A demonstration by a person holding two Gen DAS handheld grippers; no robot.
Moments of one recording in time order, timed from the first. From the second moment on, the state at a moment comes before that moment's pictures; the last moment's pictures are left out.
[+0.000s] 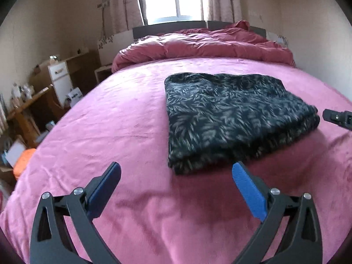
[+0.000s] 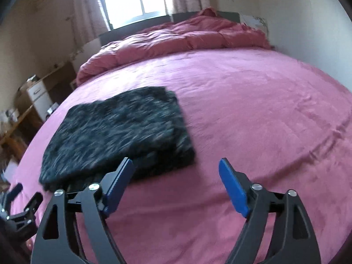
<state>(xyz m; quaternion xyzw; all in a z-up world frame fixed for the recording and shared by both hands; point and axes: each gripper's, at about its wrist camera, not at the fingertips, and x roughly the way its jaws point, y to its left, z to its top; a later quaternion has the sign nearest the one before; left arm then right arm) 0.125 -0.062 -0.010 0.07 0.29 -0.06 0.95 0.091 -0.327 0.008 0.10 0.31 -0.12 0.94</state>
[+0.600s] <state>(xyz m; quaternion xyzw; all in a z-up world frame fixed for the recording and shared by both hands) 0.054 -0.045 0.027 0.02 0.27 -0.06 0.96 0.018 -0.253 0.013 0.05 0.27 -0.11 0.95</state>
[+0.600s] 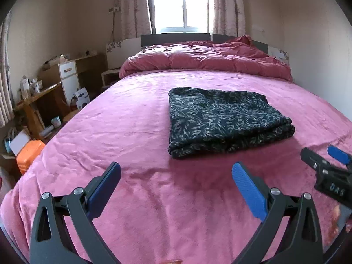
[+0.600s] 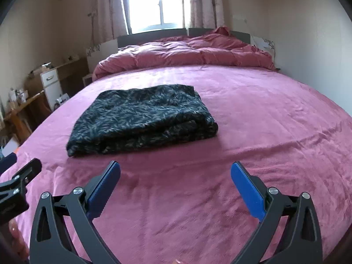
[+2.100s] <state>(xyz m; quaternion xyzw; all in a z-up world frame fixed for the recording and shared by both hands) 0.056 -0.048 0.015 0.00 0.31 -0.07 0.95 0.016 -0.249 0.014 0.05 0.27 -0.10 0.96</state>
